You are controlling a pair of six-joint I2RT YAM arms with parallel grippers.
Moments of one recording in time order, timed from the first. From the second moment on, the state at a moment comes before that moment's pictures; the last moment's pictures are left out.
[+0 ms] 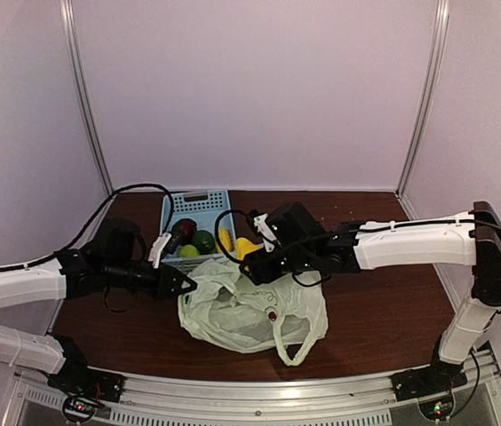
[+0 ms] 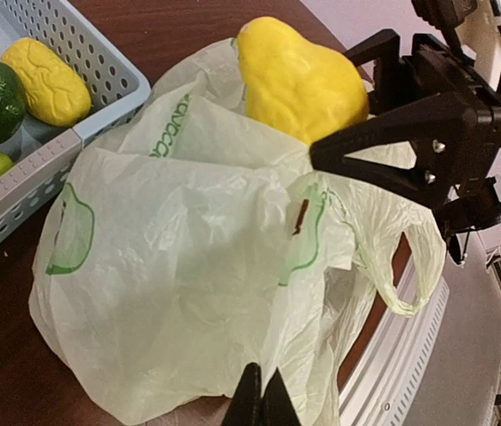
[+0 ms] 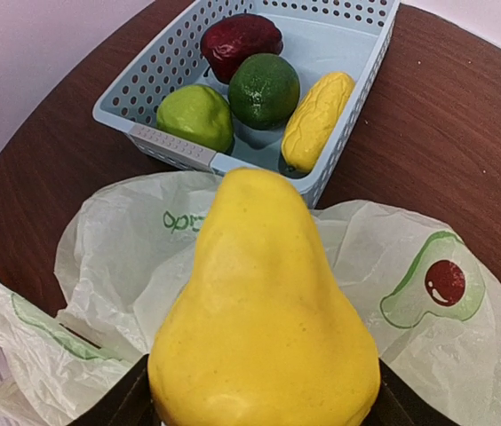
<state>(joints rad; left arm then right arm) -0.71 1.09 0.61 -0.15 0.44 -0.39 1.01 1.74 1.24 -0.23 0.13 0.37</state>
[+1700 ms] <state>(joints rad) -0.16 1.07 0.90 -0.49 0.19 -0.08 0.96 2.21 1.92 -0.27 0.21 0.30</state>
